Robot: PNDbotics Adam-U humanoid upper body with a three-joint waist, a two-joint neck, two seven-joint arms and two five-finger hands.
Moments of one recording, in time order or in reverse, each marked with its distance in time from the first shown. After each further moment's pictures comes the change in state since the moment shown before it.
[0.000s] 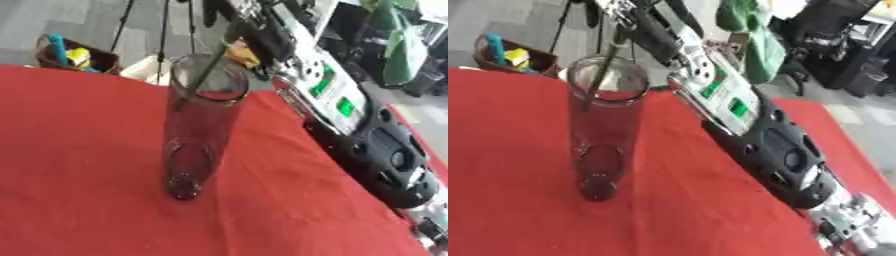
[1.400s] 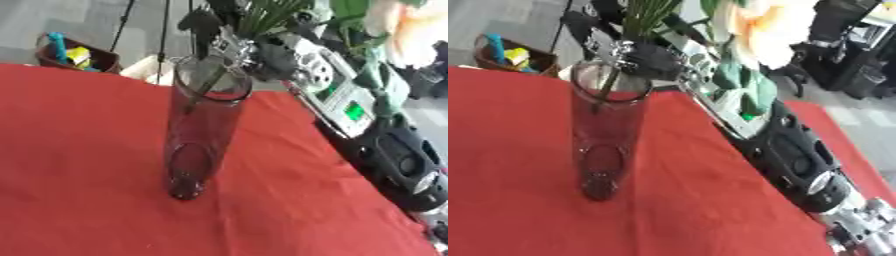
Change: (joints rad) left arm 0.001 0.000 0.000 0.000 -0.003 0.005 -0.004; right arm 0.045 -0.014 -0.028 0.000 0.166 -0.048 0.269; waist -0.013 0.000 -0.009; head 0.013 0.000
